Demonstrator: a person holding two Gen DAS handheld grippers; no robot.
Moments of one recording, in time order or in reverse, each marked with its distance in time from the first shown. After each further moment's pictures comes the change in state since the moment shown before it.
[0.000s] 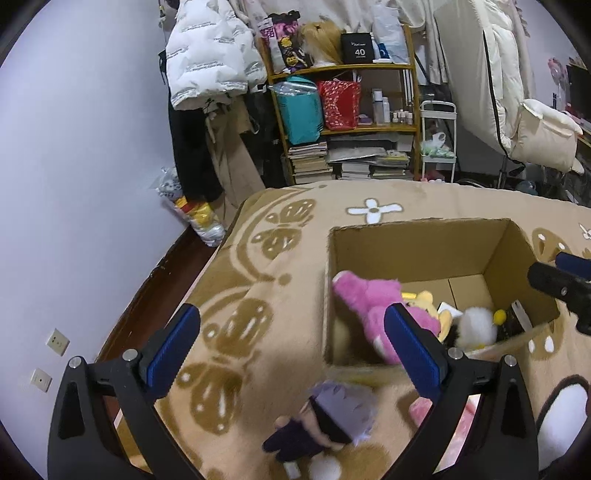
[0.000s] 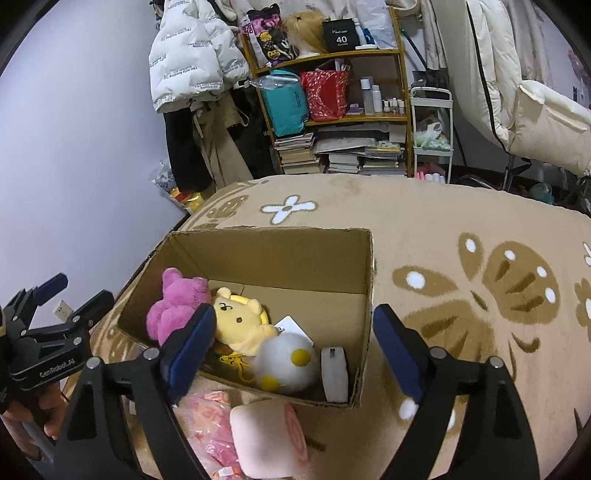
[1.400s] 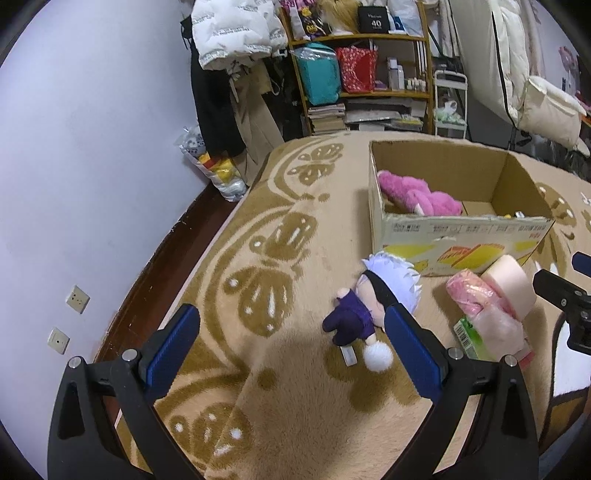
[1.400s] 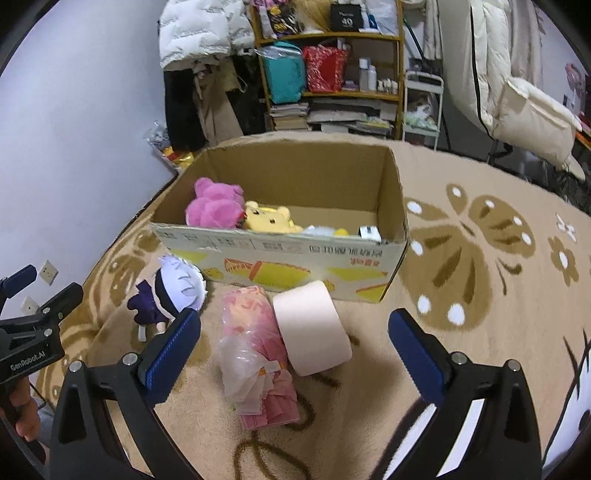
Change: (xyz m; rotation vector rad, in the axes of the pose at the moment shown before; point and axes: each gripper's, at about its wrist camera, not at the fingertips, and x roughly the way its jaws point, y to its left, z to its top) left arm -0.050 0.049 -0.084 -0.006 0.136 0.034; right arm -0.043 0.066 -0.081 -0.049 0.094 -0.112
